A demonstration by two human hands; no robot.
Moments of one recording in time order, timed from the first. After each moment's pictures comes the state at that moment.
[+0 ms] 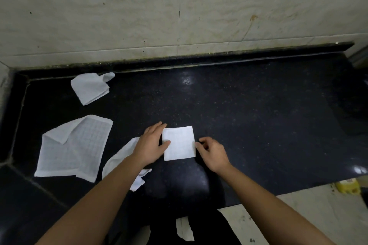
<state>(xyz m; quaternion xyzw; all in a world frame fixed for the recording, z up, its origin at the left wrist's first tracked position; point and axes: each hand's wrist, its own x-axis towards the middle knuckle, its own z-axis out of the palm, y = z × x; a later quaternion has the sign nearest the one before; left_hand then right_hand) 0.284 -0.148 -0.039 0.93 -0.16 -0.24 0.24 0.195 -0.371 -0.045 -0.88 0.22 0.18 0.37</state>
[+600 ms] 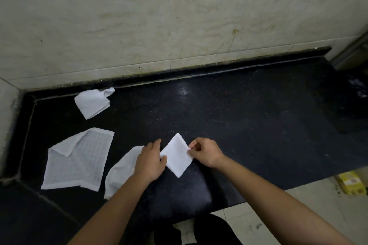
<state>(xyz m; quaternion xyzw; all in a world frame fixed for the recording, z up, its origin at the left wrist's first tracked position) 0.246 -0.155 -0.019 0.95 -0.09 -0.24 0.17 0.209 -0.370 -0.004 -0.87 0.17 0.23 0.41</state>
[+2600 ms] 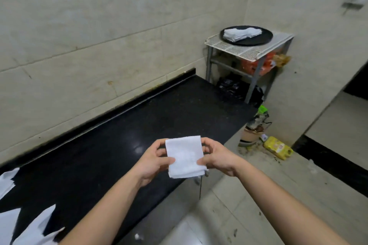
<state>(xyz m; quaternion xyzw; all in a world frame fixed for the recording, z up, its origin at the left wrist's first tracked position) 0.072 -0.412 0.133 0.65 -0.18 -0.46 0.58 -0.084 -0.597 0.125 -0.65 0.26 0.02 0.72</state>
